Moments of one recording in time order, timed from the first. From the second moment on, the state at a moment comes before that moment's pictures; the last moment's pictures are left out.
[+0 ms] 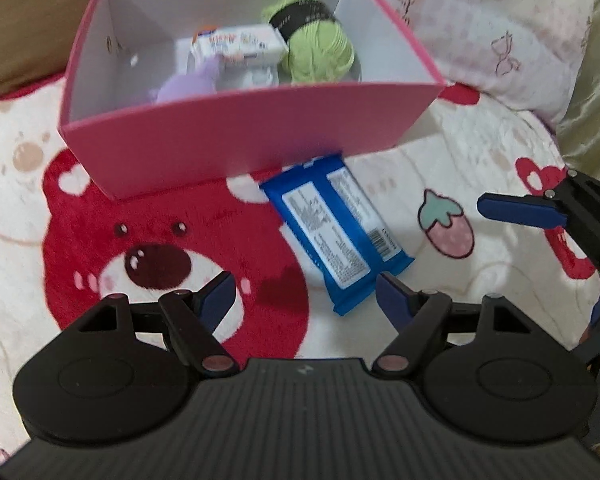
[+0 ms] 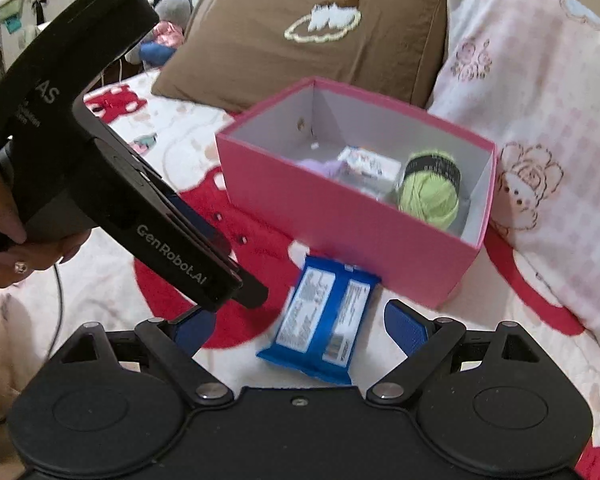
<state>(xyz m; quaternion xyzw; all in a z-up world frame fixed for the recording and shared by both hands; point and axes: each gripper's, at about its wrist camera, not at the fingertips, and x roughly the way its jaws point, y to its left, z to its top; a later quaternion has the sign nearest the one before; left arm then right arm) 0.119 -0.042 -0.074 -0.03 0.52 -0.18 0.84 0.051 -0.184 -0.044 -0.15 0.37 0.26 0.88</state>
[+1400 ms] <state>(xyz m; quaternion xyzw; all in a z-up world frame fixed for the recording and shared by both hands) 0.132 -0.112 -0.125 -0.10 0.53 -0.32 0.78 0.063 -0.231 -0.129 -0.01 0.49 0.17 0.86</state>
